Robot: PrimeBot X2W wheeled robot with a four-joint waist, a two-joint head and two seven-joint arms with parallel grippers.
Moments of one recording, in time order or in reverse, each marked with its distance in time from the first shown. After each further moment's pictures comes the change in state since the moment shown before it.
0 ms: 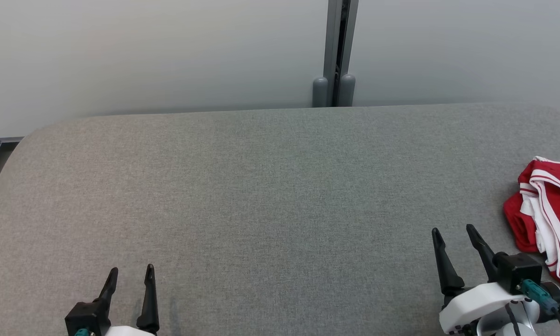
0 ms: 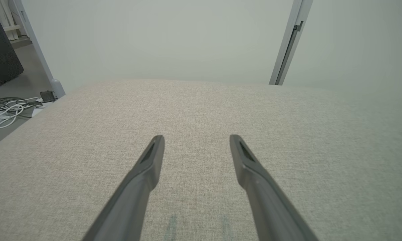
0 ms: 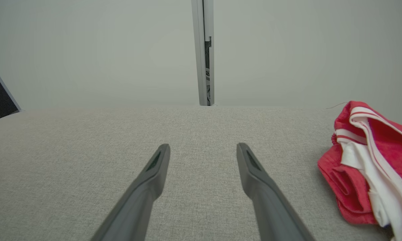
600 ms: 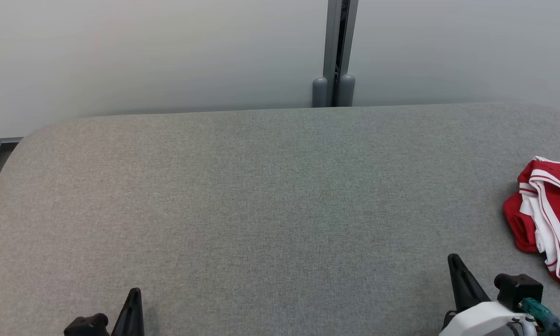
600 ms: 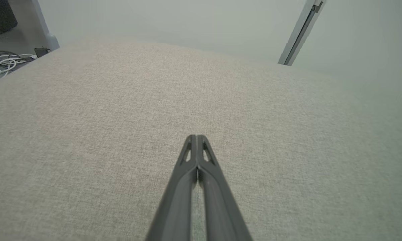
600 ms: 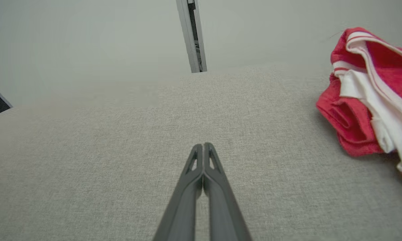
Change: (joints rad) left arm 0.026 -0.020 0.007 0.057 -0.078 -0.005 0.039; right arm 0.051 0.018 -0.008 0.053 0.078 0.000 0.030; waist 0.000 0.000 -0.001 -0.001
